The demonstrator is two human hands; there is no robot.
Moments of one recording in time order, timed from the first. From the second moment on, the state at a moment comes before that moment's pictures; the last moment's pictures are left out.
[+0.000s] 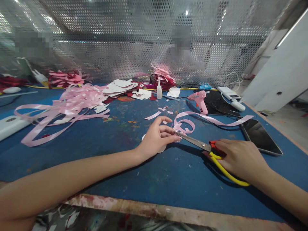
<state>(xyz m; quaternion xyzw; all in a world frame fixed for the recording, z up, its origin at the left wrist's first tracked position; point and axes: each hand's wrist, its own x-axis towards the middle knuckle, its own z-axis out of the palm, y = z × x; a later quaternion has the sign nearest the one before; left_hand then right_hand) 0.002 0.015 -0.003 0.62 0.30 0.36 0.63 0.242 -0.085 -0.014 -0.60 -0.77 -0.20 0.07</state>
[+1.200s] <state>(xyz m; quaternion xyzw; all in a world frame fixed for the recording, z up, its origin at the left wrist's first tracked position) 0.002 0.013 -0.004 0.64 0.28 0.36 0.62 0.245 -0.081 -0.009 -0.62 -0.78 -0.08 0.07</state>
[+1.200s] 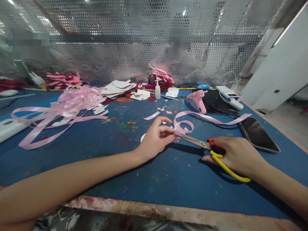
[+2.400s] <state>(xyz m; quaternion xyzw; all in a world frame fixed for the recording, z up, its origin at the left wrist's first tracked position) 0.003 0.016 0.002 0.61 0.29 0.42 0.61 0.246 -0.081 -0.010 -0.65 -0.75 -0.09 0.09</state>
